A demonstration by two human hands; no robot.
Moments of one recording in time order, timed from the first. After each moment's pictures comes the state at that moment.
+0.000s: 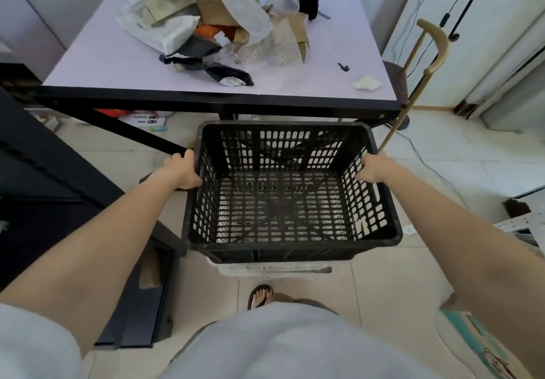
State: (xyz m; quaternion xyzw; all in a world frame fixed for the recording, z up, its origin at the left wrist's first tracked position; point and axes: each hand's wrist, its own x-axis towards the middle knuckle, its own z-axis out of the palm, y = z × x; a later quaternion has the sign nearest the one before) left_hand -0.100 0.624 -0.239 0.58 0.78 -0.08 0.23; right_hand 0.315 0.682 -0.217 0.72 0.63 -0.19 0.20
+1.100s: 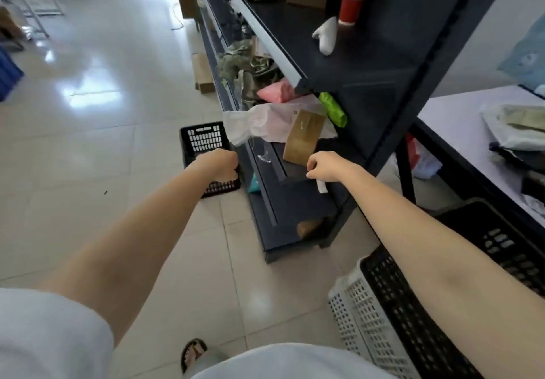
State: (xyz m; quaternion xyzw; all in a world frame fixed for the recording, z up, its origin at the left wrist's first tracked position) left_hand -0.140 0.102 -0.098 0.16 0.97 -0.02 0.19; right_hand -0.106 0.349 -0.110 0.05 0.97 -0.16 0.19
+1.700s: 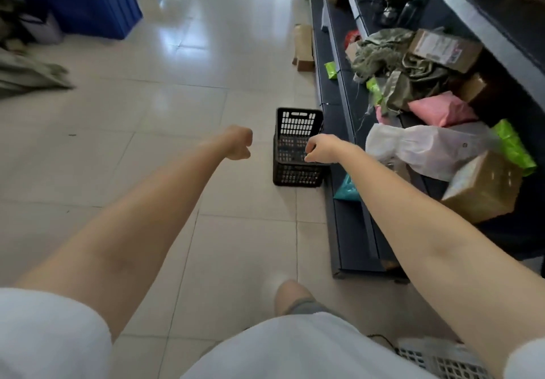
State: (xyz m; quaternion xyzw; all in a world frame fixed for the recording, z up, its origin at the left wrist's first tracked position) left_hand -0.269 -0.230 -0.131 0.01 0.98 0.05 0.19; right_hand -0.311 -0.013 -0.143 -0.12 0.96 -0.11 0.25
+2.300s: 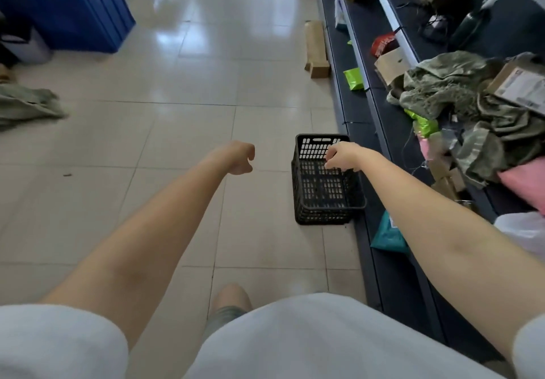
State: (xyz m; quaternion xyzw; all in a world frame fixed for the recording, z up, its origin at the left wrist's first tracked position) left_hand -0.584 -0.382 -0.181 0.01 0.97 0.06 0.24; right_hand -0.619 -0.127 -0.169 -0.03 0.94 -0.13 0.32
